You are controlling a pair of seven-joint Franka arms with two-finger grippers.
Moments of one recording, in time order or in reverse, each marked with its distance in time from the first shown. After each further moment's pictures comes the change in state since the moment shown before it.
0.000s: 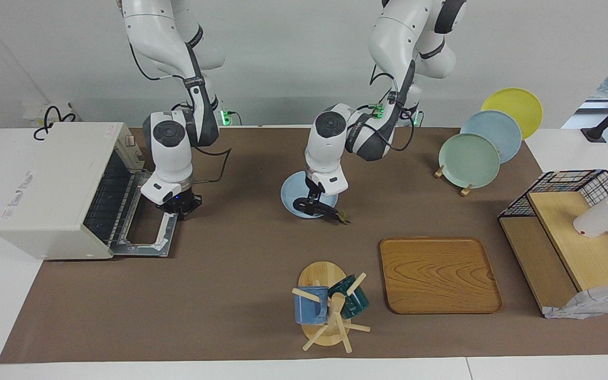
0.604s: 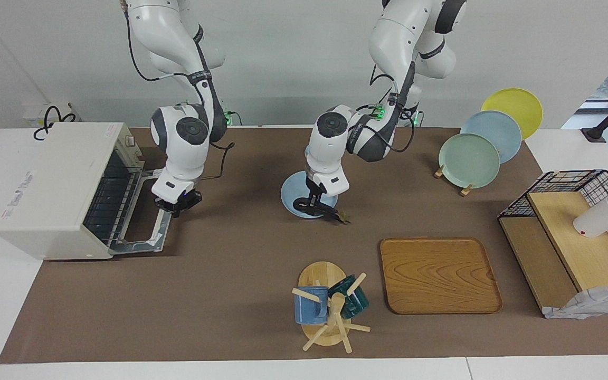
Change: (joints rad) left arm 0.000 -0.001 0.002 -0.031 0.000 0.051 -0.029; right arm 0.039 -0.014 0.022 0.162 -0.167 -0.258 -0.064
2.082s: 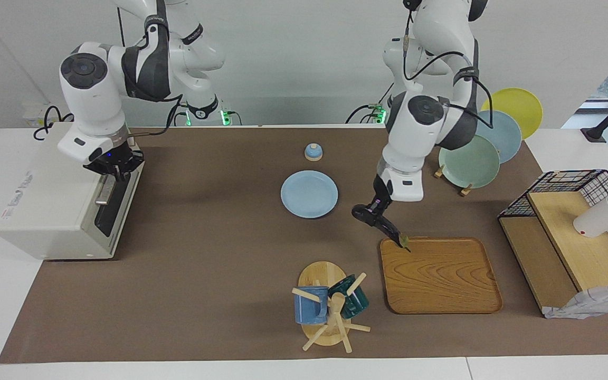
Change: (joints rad) left arm 0.312 -0.099 0.027 0.150 -0.049 -0.164 0.912; right arm -0.148 -0.158 -0.041 0.219 0.282 -0.383 -0.333
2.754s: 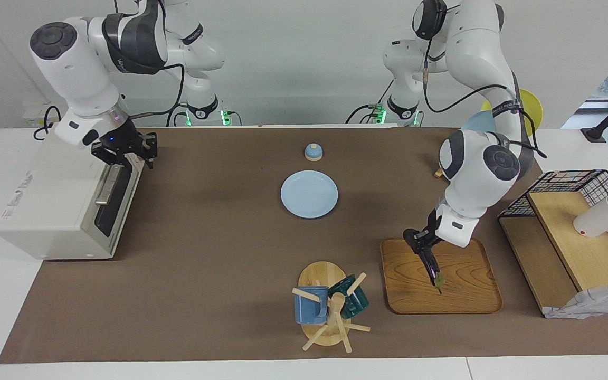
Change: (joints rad) left arm 0.164 0.254 0.000 0.265 0.043 -0.129 0.629; right arm 0.004 0.012 0.014 0.112 0.219 -0.099 0.031
